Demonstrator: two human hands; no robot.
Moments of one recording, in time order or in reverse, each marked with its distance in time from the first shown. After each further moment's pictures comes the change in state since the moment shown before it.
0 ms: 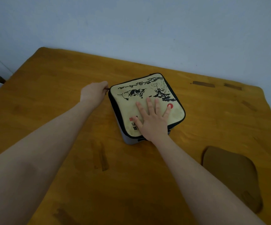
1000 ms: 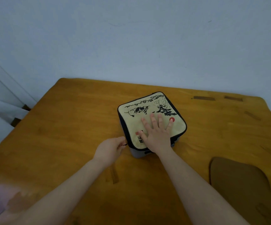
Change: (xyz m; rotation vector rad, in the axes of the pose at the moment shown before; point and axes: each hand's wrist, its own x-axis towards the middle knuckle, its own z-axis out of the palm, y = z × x) left_hand -0.146 0.034 -0.003 -0.190 -0.214 0.161; right_hand -0.003 -0.003 0.000 0.055 0.072 0.022
